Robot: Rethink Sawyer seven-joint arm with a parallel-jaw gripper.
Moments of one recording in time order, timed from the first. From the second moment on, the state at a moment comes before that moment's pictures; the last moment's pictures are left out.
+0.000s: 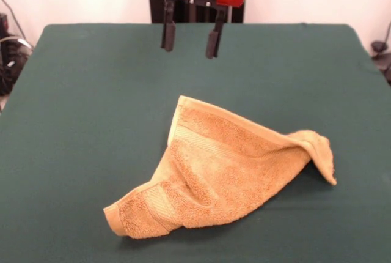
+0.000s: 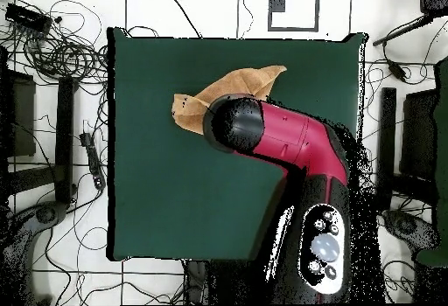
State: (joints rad) arm -0.06 -0.64 -0.22 1.43 0.10 0.59 1.57
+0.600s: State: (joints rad) arm -0.06 -0.63 -0.18 1.45 0.10 0.58 1.57
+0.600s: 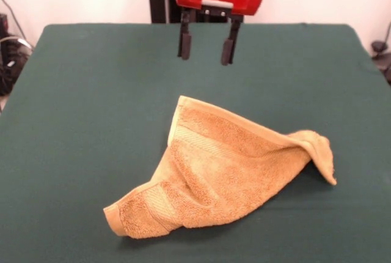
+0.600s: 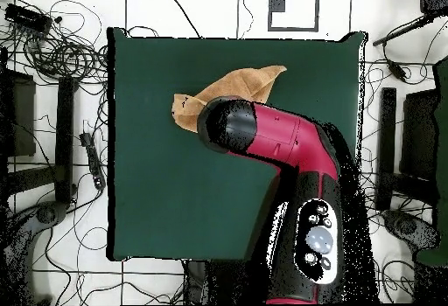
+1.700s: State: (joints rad) arm -0.16 -0.55 -0.12 1.47 0.08 0.44 1.57
